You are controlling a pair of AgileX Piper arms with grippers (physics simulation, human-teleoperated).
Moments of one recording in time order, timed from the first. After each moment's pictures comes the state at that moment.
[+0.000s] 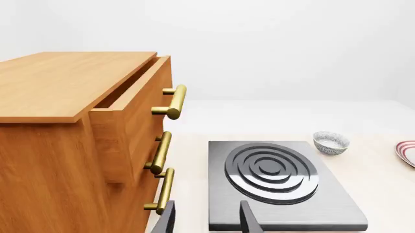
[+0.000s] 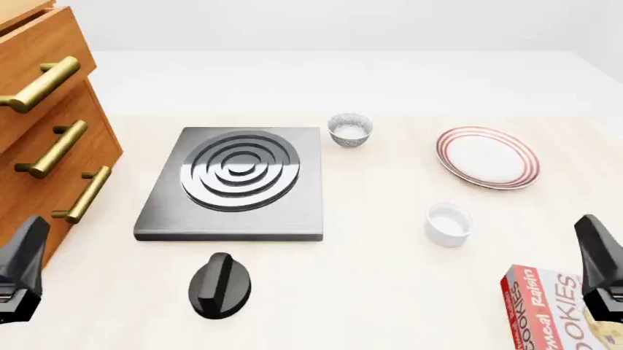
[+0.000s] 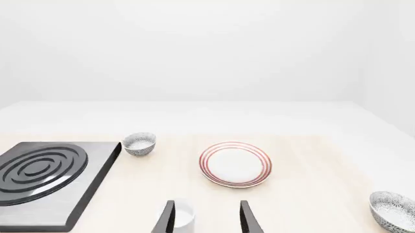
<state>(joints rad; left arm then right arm) 0.00 0.00 0.00 0.00 0.00 0.00 0.00 0.00 0.00 0.00</state>
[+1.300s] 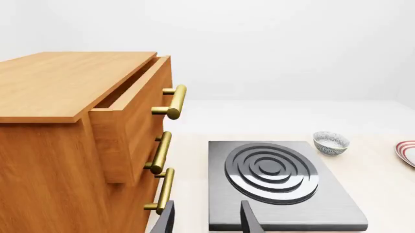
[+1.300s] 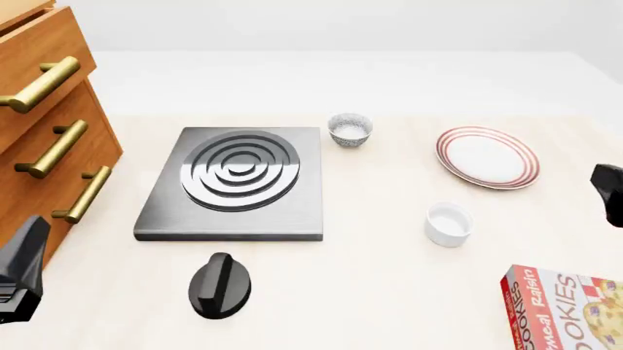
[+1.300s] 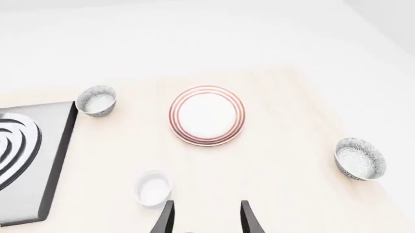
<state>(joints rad) 0.00 0.00 0.00 0.00 0.00 -0.15 0.52 -0.45 0.38 0.00</state>
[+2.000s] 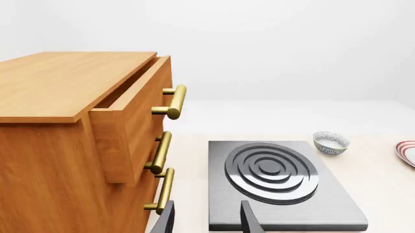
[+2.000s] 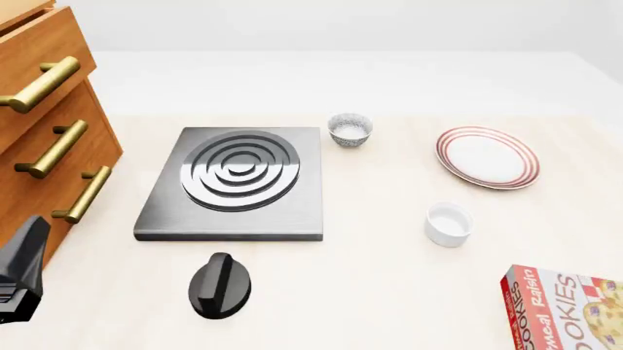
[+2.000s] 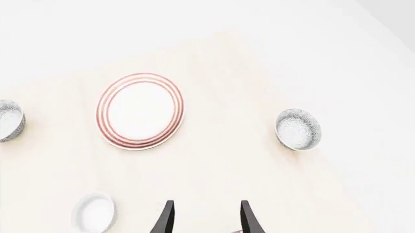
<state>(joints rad) 0.00 0.00 0.00 0.00 0.00 -0.44 0.88 -0.72 0.49 -0.05</state>
